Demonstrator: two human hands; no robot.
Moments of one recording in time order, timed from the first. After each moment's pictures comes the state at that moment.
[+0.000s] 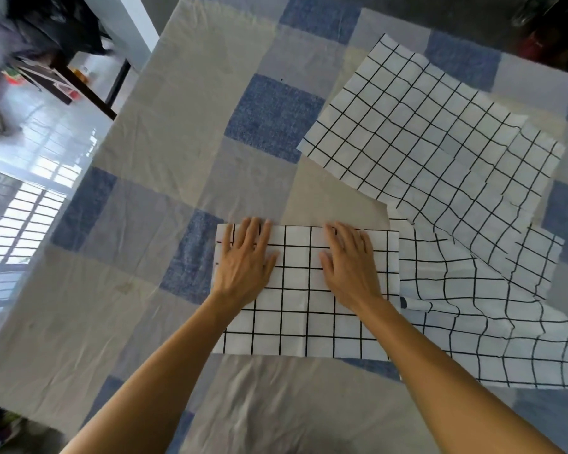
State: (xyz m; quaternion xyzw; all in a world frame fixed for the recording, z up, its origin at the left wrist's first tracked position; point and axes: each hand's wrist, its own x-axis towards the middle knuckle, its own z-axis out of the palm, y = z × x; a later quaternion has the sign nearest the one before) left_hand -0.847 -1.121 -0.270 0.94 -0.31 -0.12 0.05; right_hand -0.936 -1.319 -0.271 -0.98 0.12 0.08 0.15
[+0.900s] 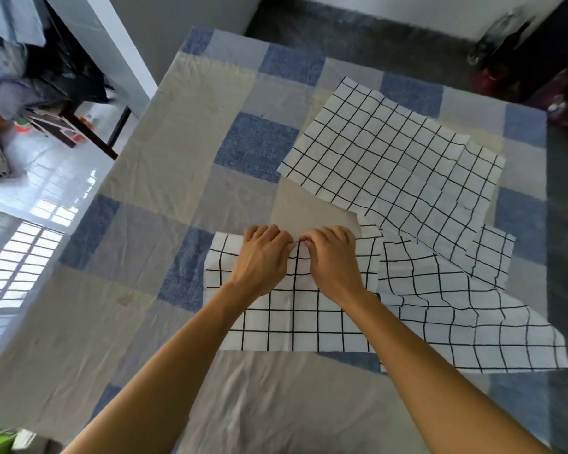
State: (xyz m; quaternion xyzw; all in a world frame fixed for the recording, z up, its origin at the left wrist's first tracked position) left_hand -0.854 -1.173 -0.212 0.89 -0.38 -0.04 0.24; right_hand -0.930 -1.315 -0.204 -0.96 0.12 -0.05 0.24
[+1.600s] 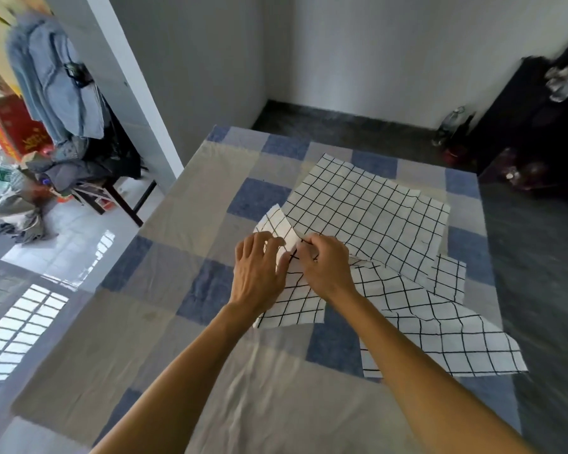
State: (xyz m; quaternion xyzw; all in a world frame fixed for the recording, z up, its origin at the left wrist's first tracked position) left_hand -0.915 -1.164 -0.106 0.92 -0.29 0.12 0.25; right_hand -0.967 -1.294 -0.080 -0.89 0.17 -0.15 0.40
